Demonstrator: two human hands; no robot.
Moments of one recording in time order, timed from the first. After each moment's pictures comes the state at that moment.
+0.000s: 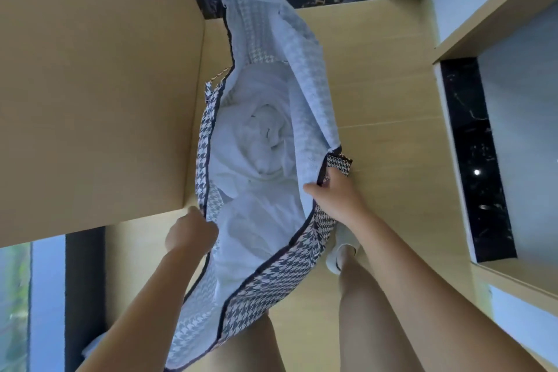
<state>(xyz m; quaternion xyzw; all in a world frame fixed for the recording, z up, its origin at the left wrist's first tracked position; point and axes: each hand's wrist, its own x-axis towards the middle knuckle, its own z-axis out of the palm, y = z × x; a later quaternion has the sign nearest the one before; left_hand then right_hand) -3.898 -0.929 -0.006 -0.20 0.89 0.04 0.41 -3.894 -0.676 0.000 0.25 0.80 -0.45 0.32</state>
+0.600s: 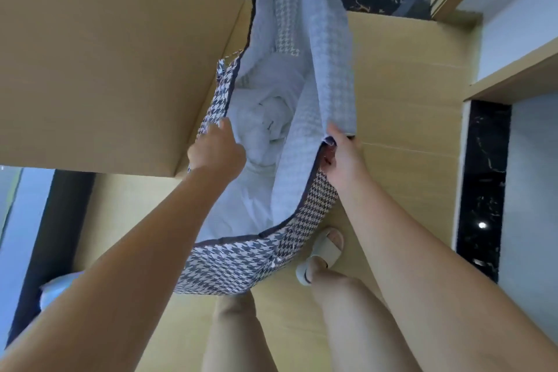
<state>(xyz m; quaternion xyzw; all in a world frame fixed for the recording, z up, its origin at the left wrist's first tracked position) -3.960 -0.821 0.006 -0.15 0.96 0.05 0.25 -3.970 -0.630 -0.055 0.46 0.42 -0.77 0.14</state>
